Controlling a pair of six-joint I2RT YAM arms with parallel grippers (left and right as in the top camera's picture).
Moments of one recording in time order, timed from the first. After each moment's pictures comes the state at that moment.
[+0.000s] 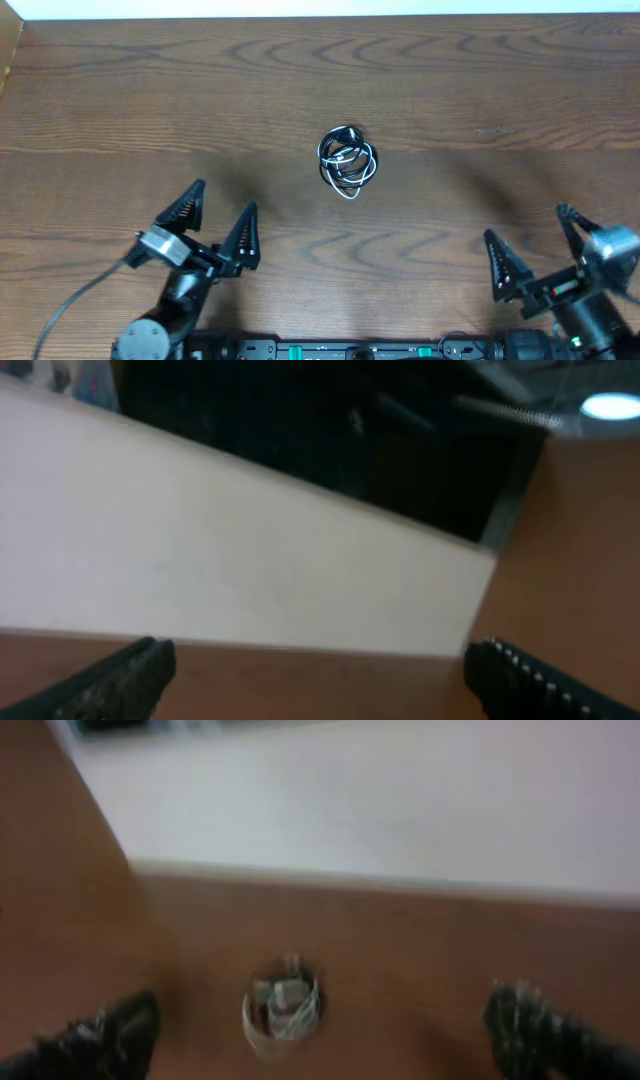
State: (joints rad) left arm 0.01 0.11 0.31 0.11 0.42 -0.50; right arm 0.03 0.39 1.04 -0.88 -0.35 0.10
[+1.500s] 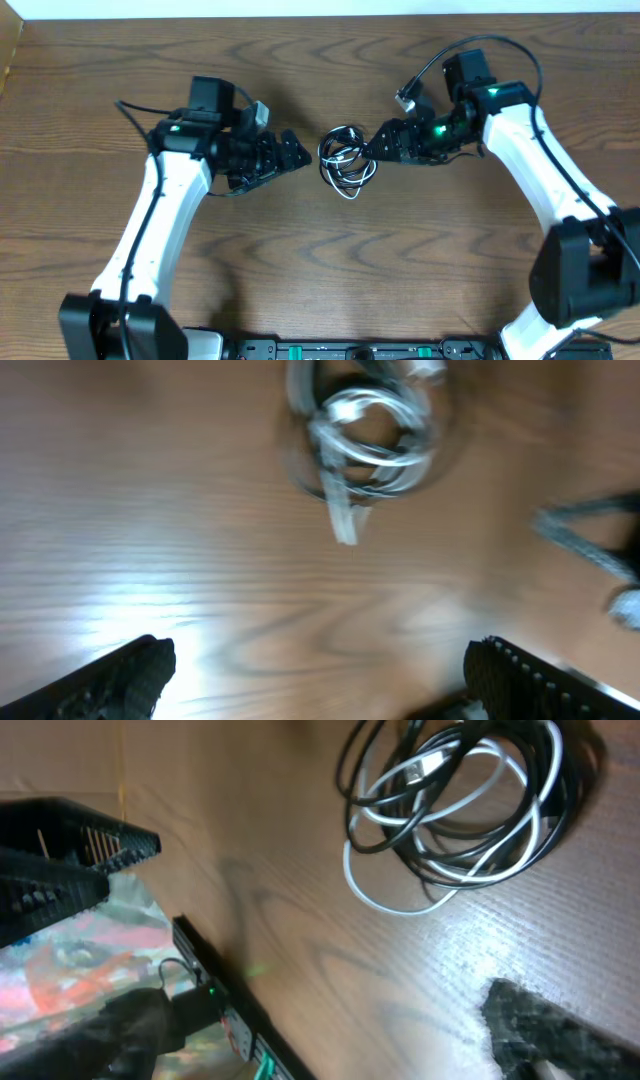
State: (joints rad) left arm -0.13 1.54 1.25 -0.99 0.53 -0.40; right arm 0.24 1.83 1.44 -0.96 -0.82 0.13
